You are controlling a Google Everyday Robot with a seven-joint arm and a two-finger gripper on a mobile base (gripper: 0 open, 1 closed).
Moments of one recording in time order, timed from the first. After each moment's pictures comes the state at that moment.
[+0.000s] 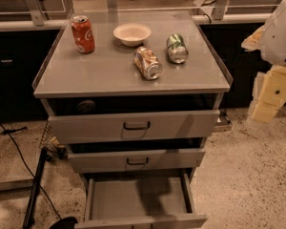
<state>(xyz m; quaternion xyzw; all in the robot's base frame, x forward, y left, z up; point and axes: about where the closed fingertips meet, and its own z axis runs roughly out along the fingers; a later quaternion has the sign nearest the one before) 0.438 -0.217 0.976 -0.60 0.78 -0.03 0.16</state>
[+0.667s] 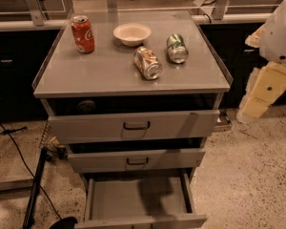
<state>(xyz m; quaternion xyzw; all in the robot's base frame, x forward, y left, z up) 0.447 -0.215 0.978 -0.56 0.81 -0.03 0.19</state>
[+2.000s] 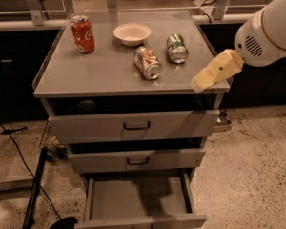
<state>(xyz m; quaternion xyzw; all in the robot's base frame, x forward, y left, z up) 0.511 -0.198 0.969 -0.29 0.90 0.01 0.31</state>
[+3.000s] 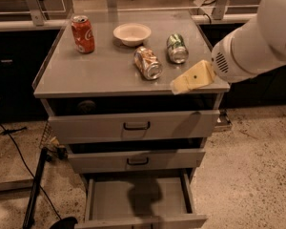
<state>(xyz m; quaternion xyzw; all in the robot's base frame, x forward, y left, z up) 0.517 -0.174 0.943 -0.19 0.92 0.00 0.34</state>
